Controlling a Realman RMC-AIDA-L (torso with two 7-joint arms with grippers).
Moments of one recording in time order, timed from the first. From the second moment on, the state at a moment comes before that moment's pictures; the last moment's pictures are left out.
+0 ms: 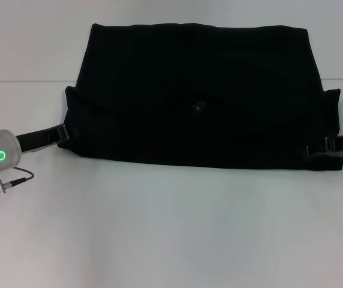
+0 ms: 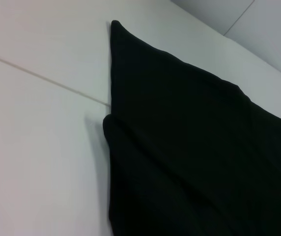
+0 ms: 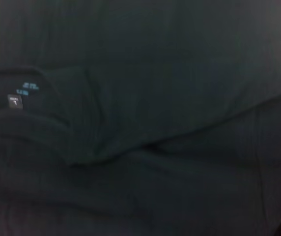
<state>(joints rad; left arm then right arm) -0.62 -2.01 0.88 0.43 1.80 0.77 -2.05 0.82 1.97 -0.71 -0.57 -2.69 -1.07 2.55</state>
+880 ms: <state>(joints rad) -0.62 -1.95 0.89 0.42 1.92 0.96 -2.17 0.78 1.97 -0.72 -0.67 -2.68 -1.26 2.48</state>
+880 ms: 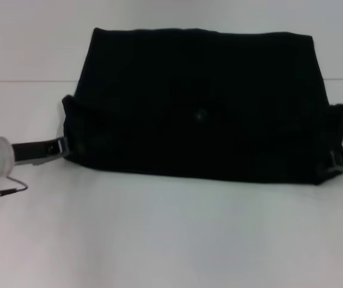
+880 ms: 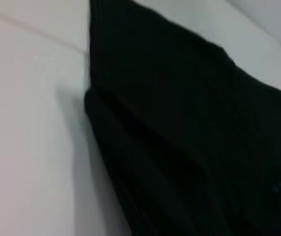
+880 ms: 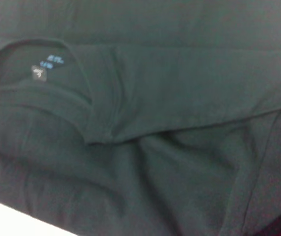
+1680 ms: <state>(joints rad) -0.53 -1.89 0.76 0.54 2.41 1.86 -2.29 0.55 1.94 -0.70 -0.84 -2.69 -1.83 2.22</state>
